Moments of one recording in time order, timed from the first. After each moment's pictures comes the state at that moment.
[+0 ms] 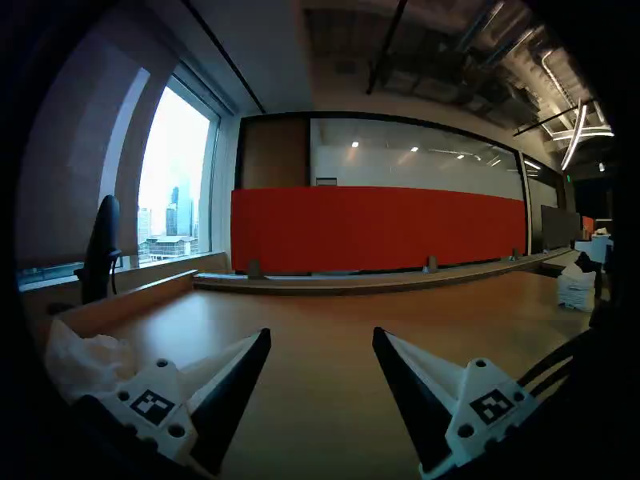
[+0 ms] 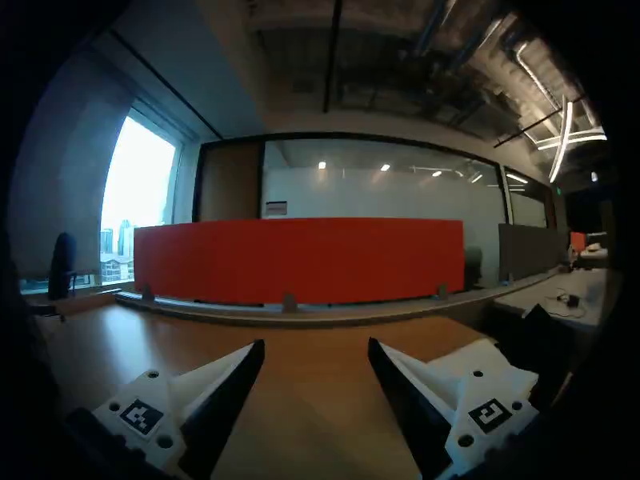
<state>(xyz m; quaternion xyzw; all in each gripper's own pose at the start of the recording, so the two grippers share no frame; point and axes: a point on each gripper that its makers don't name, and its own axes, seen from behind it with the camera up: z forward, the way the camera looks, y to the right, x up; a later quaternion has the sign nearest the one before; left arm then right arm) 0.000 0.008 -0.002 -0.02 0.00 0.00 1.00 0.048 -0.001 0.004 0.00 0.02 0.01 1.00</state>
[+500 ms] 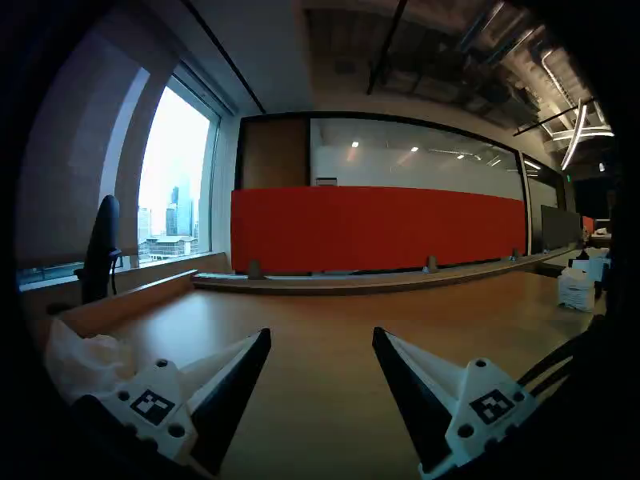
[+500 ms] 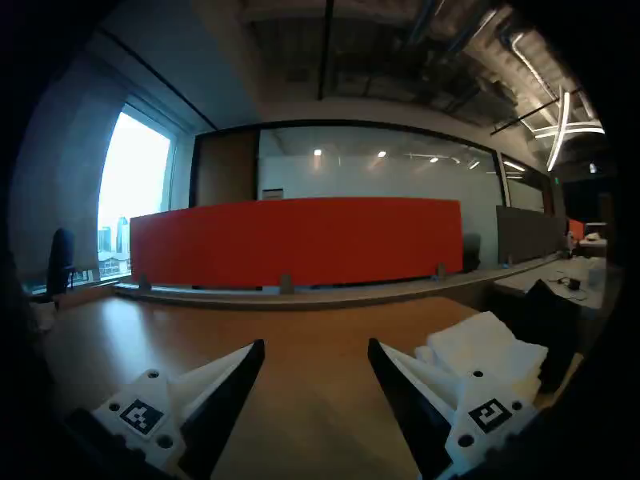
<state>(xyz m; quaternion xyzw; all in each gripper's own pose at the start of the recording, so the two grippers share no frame) 0.000 0.008 -0.002 -0.02 0.00 0.00 1.00 0.009 0.004 0.008 0.00 -0.01 0.02 1.00</state>
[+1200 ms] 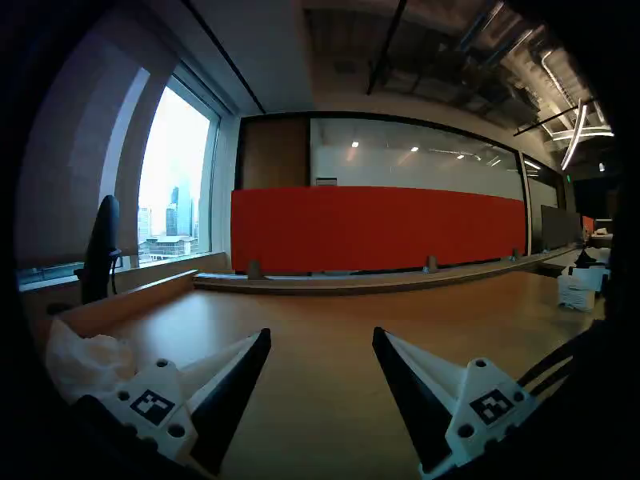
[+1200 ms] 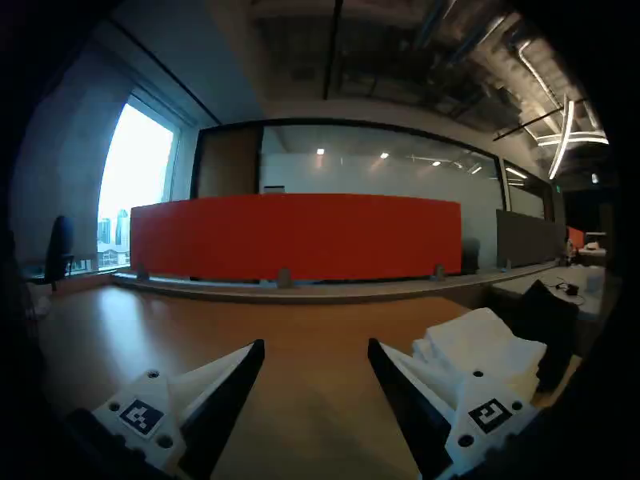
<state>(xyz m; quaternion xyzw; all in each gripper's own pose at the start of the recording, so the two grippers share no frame) 0.000 0.007 -0.002 -0.02 0.00 0.00 1.00 0.001 0.005 0.004 -0.01 -0.01 0.00 1.00</state>
